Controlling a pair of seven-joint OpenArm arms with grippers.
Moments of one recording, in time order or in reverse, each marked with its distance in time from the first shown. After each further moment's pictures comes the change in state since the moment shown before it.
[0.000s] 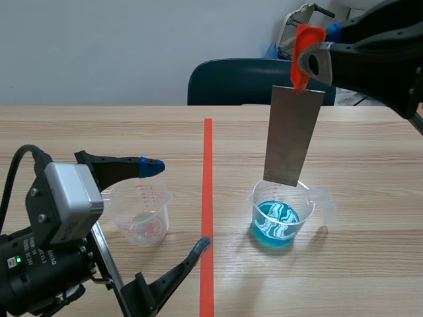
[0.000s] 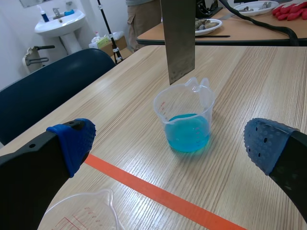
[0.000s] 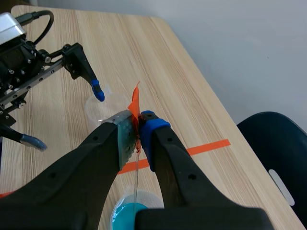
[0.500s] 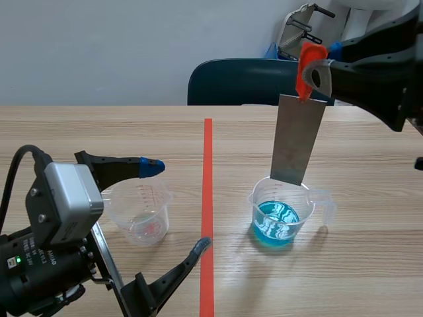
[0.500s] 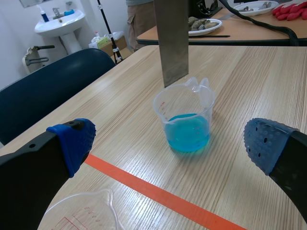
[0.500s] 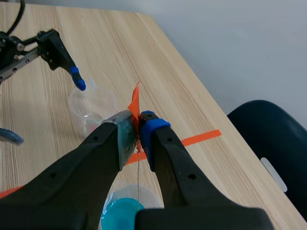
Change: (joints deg) left arm 0.0 0.0 0.0 0.0 0.0 0.0 0.0; right arm 0.0 -5.9 -0.4 -5.3 -7.1 1.2 3.4
